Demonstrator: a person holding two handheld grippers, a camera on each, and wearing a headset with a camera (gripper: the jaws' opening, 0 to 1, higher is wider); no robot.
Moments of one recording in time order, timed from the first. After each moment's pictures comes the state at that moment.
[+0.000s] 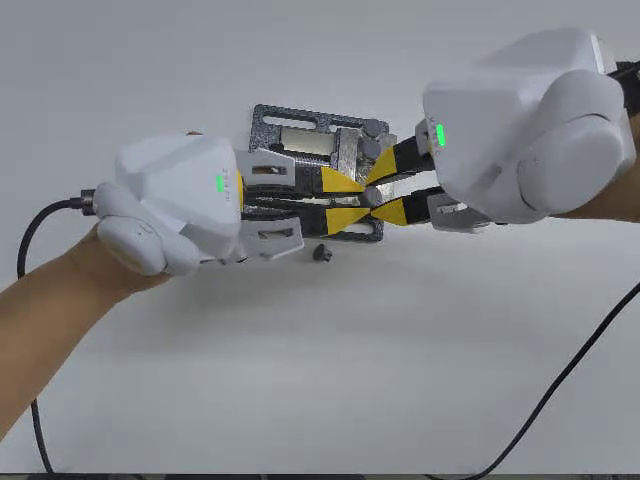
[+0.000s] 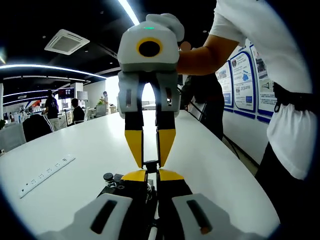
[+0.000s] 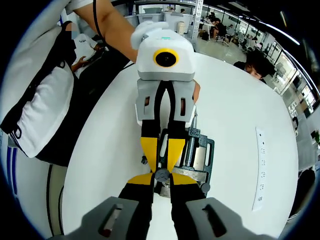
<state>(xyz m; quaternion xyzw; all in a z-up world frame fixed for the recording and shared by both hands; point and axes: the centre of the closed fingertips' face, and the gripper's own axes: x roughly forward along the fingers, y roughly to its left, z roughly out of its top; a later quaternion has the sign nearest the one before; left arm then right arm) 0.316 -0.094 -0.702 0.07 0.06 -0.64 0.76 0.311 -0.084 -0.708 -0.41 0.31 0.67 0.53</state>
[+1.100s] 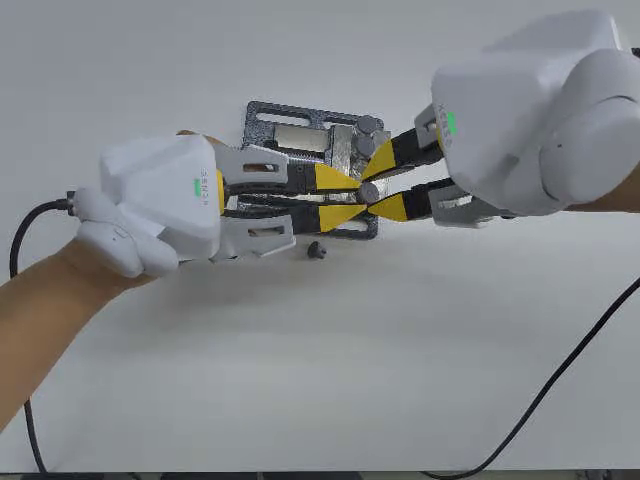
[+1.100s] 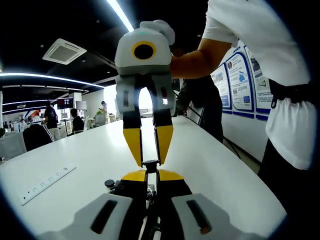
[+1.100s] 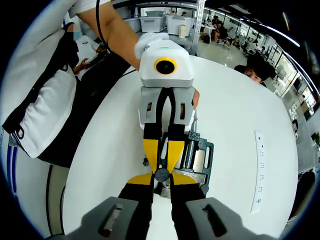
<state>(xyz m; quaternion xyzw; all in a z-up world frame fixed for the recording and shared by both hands) 0.315 -0.096 -0.695 0.08 0.01 -0.64 0.76 0.309 -0.082 -0.698 -0.41 0.30 0.68 0.53</state>
